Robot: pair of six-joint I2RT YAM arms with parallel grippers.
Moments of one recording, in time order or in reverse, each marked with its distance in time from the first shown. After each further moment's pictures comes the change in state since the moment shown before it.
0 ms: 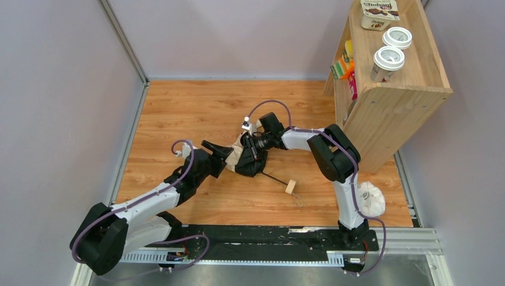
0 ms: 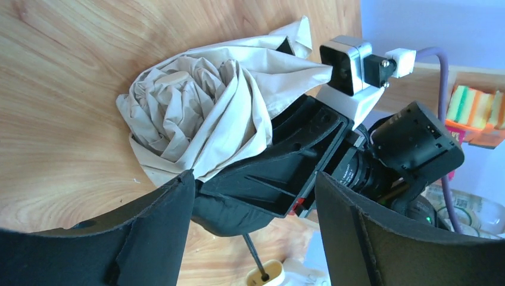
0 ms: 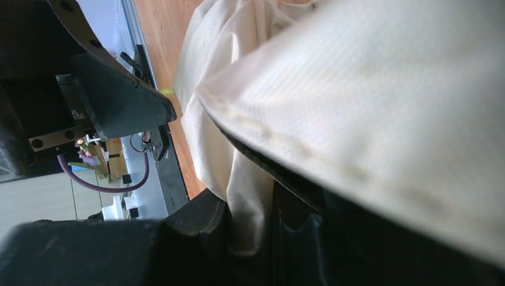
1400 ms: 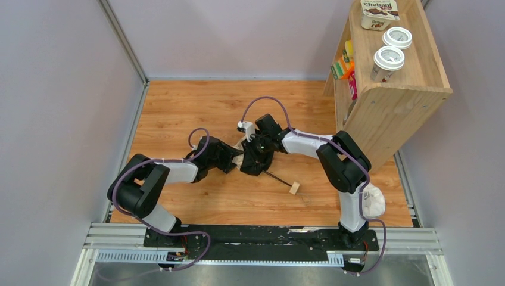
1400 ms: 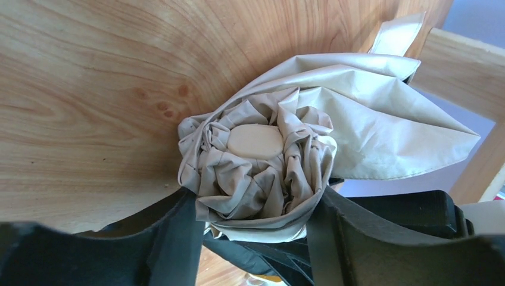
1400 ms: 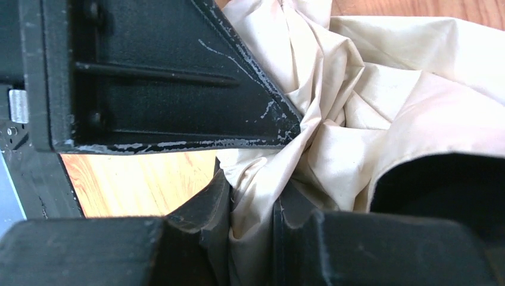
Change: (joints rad) left arm 0.105 0.513 0.174 0.114 0.319 -0.039; right arm 0.082 -0.164 -0.049 -0.137 0.350 -0.383
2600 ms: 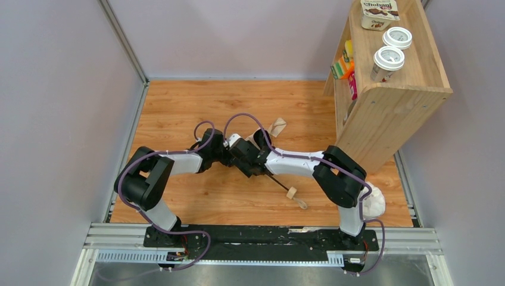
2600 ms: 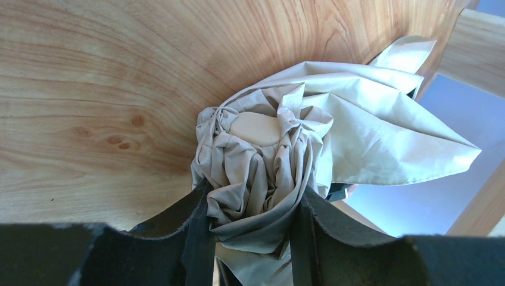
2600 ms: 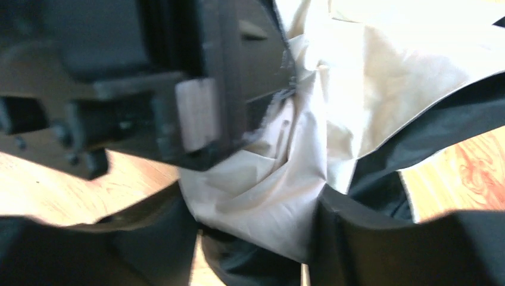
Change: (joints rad) left arm 0.009 0.071 0.135 -0.121 0.047 0.099; right arm 0.300 -0.063 0.016 -0.172 0.946 0.015
